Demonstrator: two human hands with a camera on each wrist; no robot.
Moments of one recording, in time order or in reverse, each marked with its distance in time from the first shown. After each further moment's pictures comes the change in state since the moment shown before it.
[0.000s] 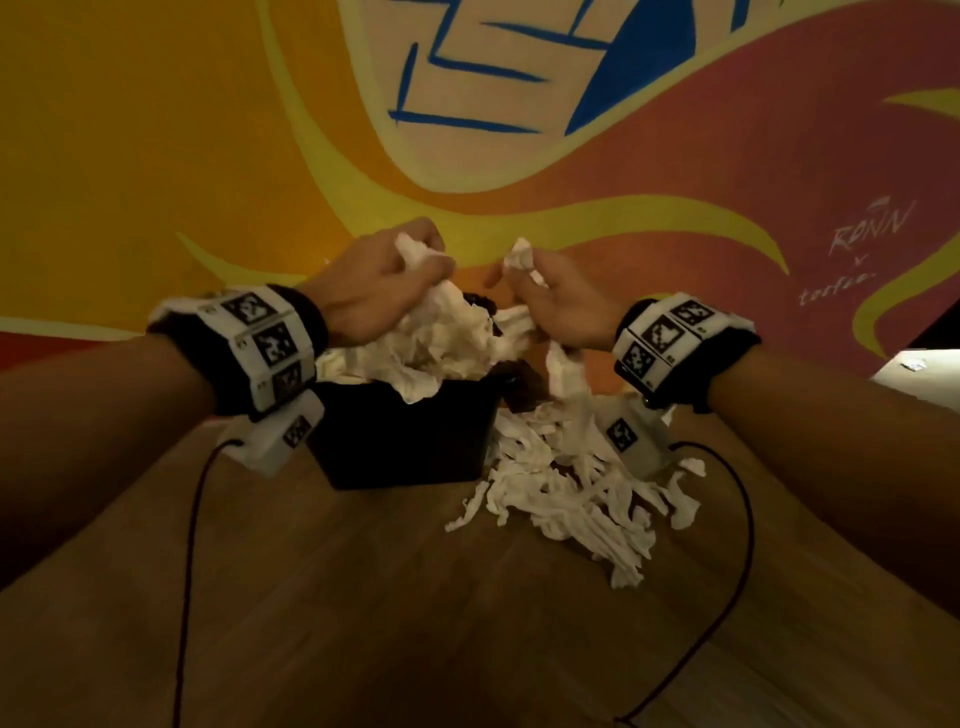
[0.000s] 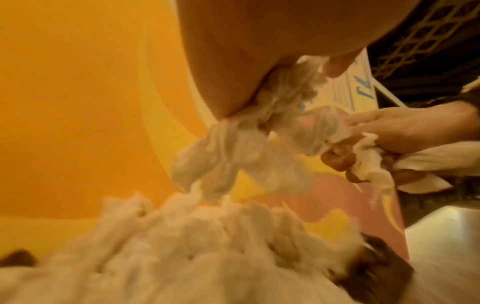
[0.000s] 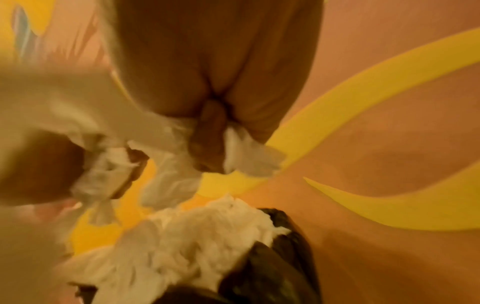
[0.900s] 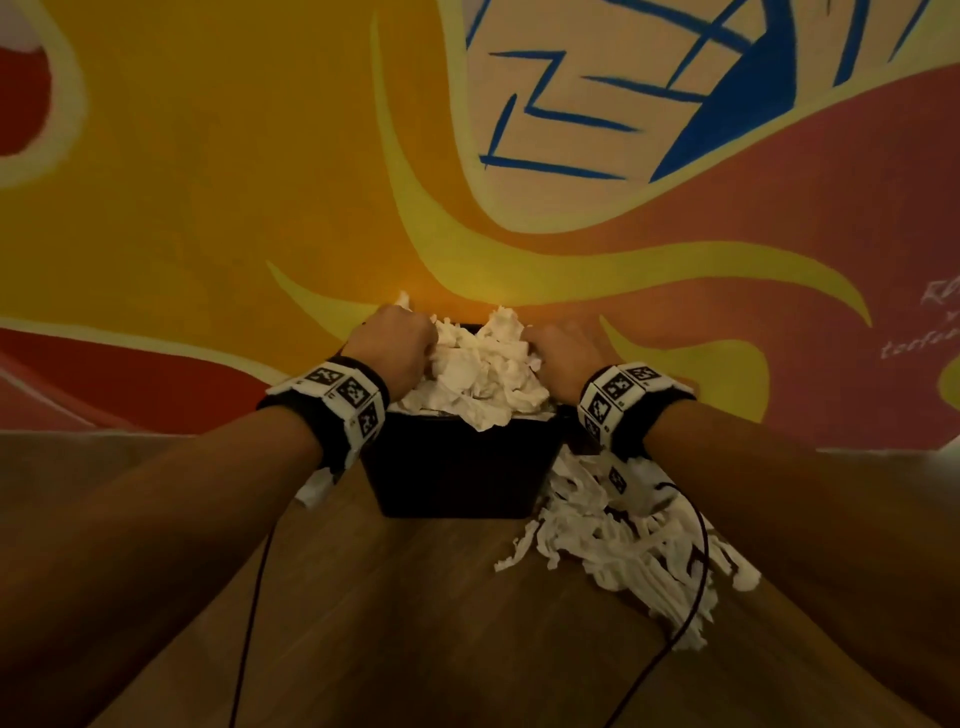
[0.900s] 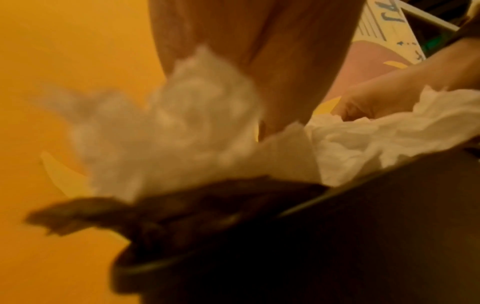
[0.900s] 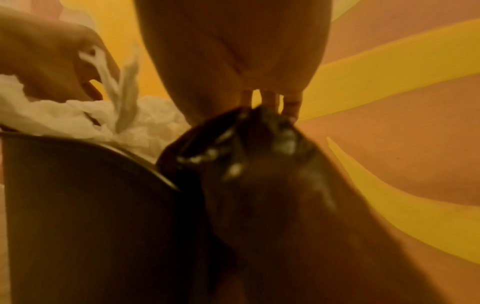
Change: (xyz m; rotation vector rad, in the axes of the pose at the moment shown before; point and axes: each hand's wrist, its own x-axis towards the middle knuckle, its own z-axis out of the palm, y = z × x) left_hand 0.002 -0.076 -0.004 0.665 -0.017 -0.252; right_hand 0.054 0.025 0.070 -0.665 -0.098 0.112
